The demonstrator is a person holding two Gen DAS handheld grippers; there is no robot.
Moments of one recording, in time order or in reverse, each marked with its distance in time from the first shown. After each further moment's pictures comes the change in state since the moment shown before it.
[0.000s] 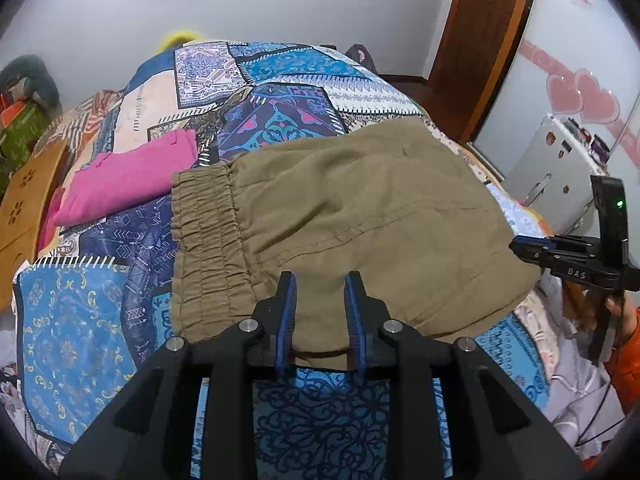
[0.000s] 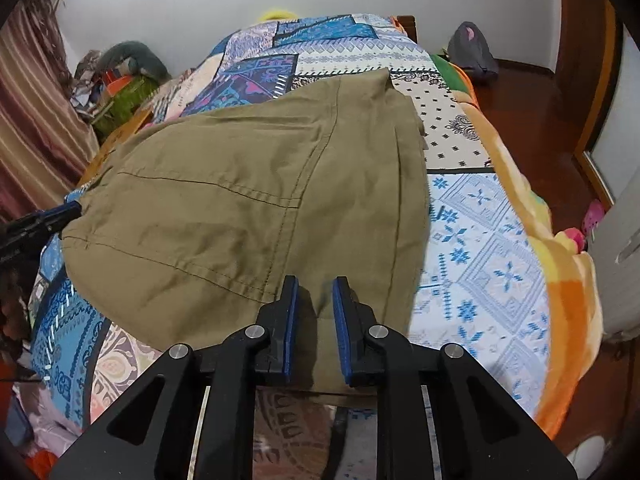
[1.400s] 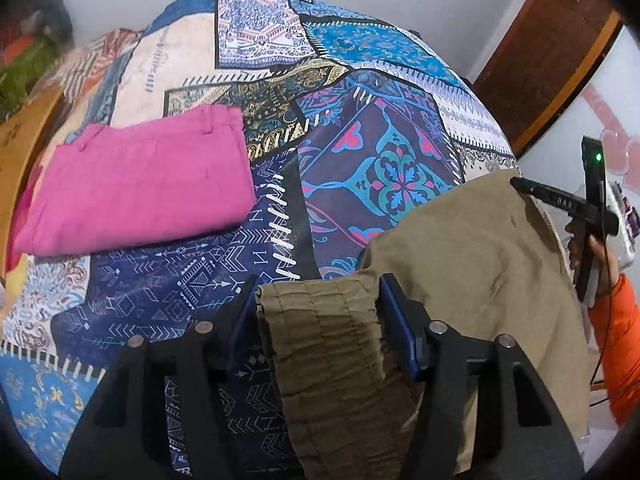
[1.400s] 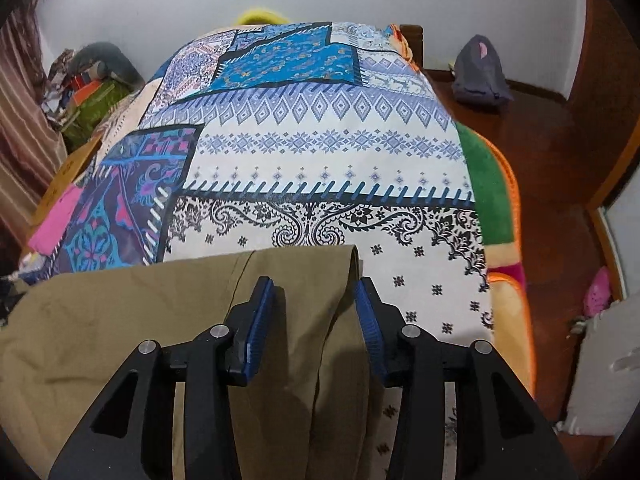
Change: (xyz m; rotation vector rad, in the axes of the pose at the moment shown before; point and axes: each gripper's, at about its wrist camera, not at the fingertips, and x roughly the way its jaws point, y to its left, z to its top) left arm 0.118 0.110 0.087 -0.175 0.124 0.015; right arm 0.136 -0.070 0.191 -0.023 0.002 -0.017
